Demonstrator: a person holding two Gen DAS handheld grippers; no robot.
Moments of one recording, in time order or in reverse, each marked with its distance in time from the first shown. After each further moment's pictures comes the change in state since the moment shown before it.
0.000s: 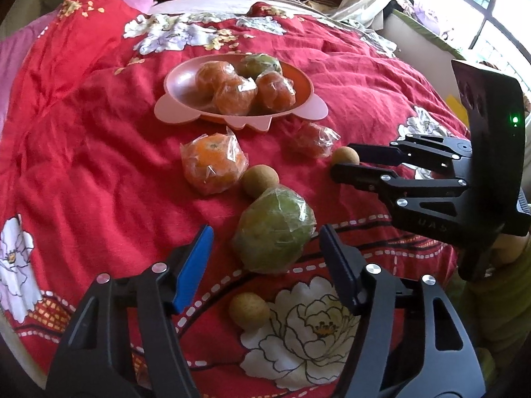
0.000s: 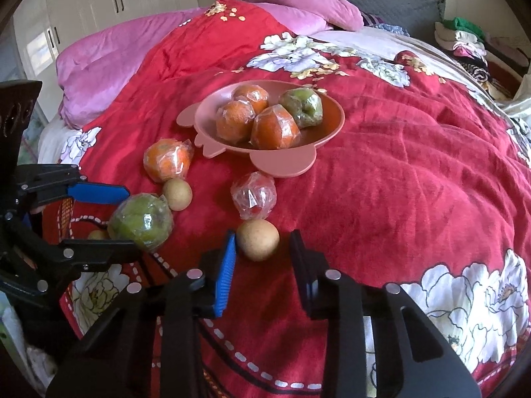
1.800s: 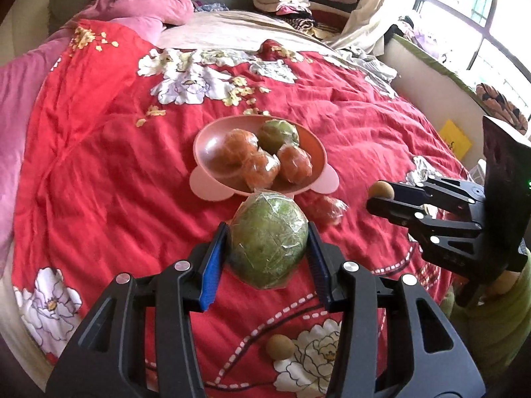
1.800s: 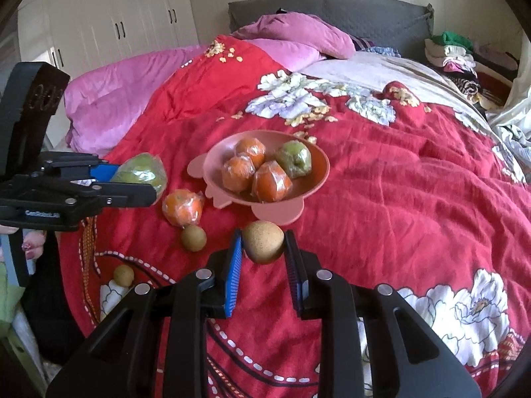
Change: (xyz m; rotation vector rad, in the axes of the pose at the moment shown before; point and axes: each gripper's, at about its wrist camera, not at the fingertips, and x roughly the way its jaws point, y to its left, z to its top) left arm -0.039 0.023 0.046 -0.014 -0.104 0.004; right arm -0.046 0.001 0.021 0.024 -0.140 0.000
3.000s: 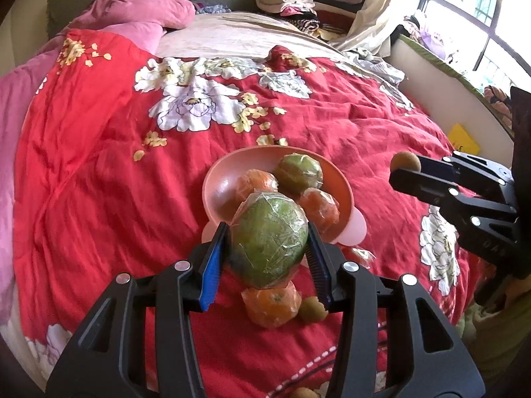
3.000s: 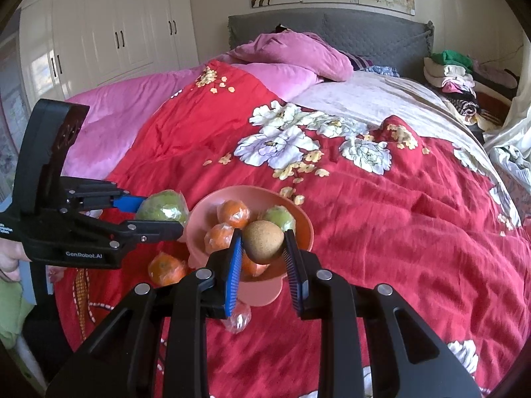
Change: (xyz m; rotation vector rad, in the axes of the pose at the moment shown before) left arm 0.032 0.017 0.048 0.013 0.002 0.020; right arm 0.009 -0.018 0.063 -0.023 -0.055 -0.025
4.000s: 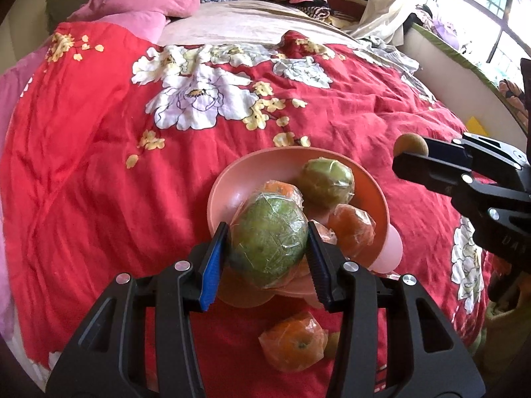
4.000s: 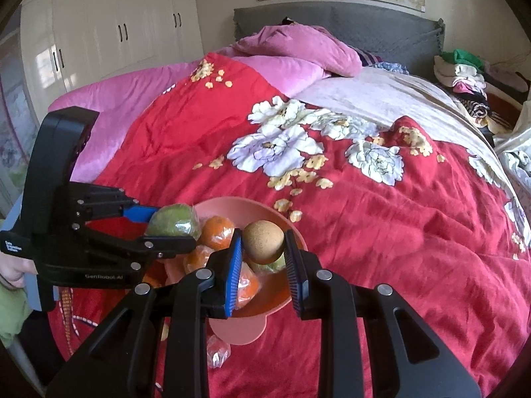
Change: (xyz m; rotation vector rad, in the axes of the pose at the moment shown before) left arm 0.042 0.009 0.017 0.002 0.055 0.050; right arm 0.043 -0.014 0.016 -0.024 0.044 0.025
